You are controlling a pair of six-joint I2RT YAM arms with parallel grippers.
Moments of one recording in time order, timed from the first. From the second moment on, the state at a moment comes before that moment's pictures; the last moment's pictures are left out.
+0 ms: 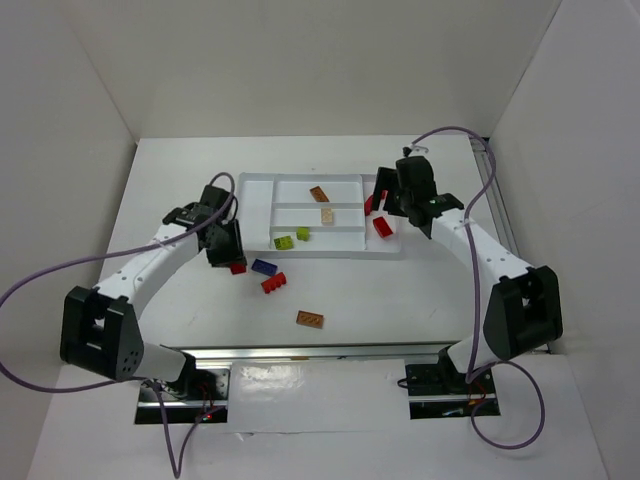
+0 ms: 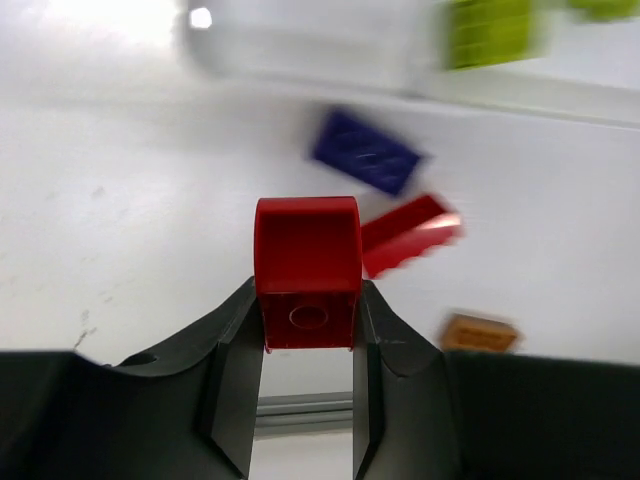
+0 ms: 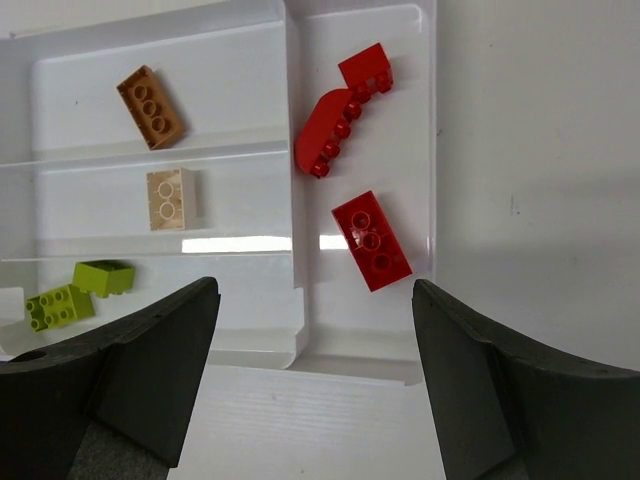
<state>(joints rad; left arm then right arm) -0.27 1.40 1.01 -0.82 -0.02 -0.51 0.33 1.47 1.13 -0.33 0.17 0.42</state>
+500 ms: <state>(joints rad) -0.68 1.88 1.73 -0.59 0.23 -0.53 0.22 1.14 0.99 -0.36 0.37 0.50</state>
